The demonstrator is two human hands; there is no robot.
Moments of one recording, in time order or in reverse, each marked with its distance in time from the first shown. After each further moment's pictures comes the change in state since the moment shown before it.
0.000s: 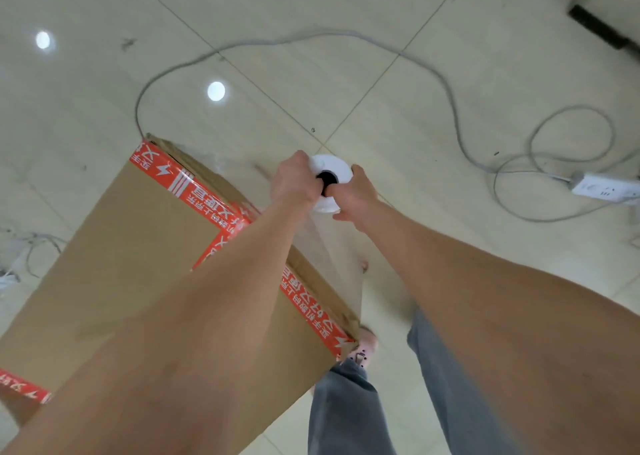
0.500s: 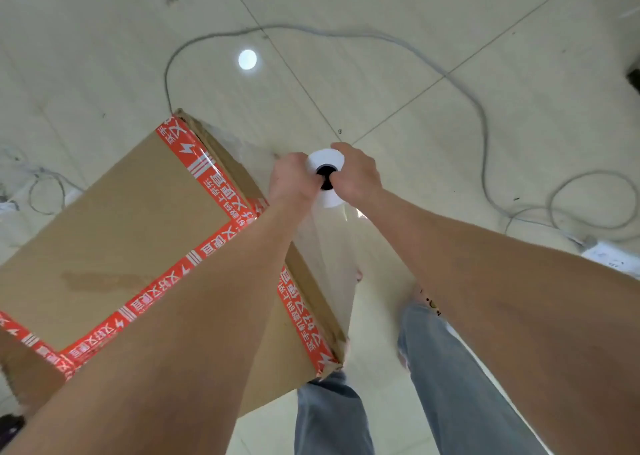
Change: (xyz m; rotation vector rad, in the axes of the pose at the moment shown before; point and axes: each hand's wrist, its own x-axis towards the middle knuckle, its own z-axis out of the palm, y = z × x) left_hand 0.014 -0.021 -0.013 -0.212 0.125 -0.178; right_hand 0.028 -0.051 0.014 -0.561 -0.022 -0.370
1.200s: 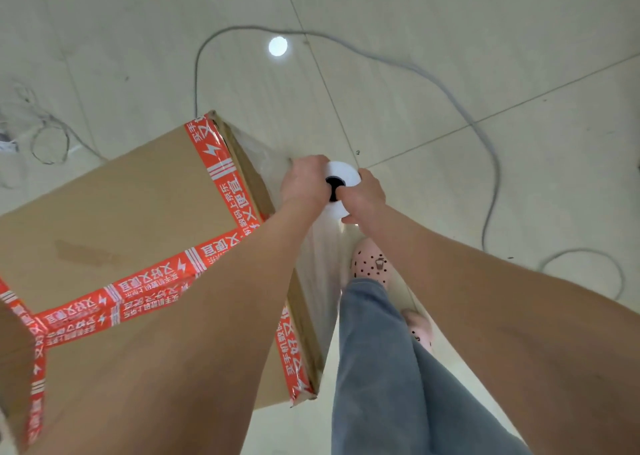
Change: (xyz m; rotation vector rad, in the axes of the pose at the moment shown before) left_hand 0.026 0.013 -0.021 0.021 -0.043 -0.034; right_hand 0.023 -0.027 0.000 0.186 -0.130 0.259
